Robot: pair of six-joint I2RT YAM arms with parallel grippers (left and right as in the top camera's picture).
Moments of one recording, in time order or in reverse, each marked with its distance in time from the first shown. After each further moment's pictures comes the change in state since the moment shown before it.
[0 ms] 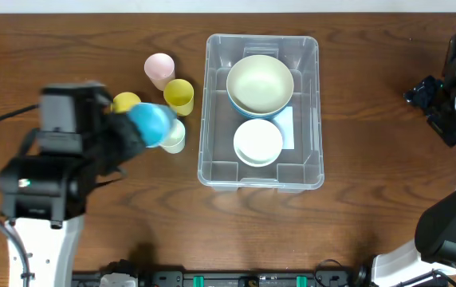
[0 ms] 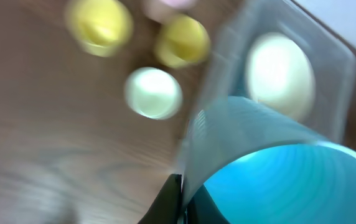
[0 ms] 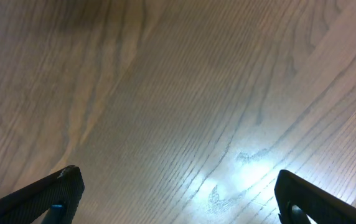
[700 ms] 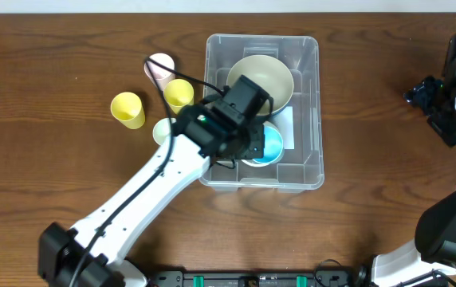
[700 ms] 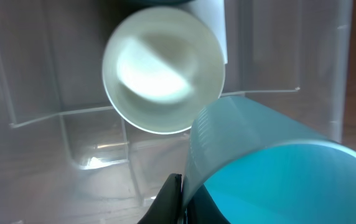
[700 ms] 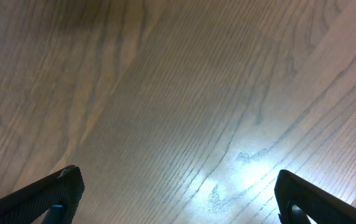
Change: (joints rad) left arm -0.579 0.463 -0.001 0.234 -0.013 -0.057; right arm 0.000 0.000 0.000 0.000 0.000 0.000
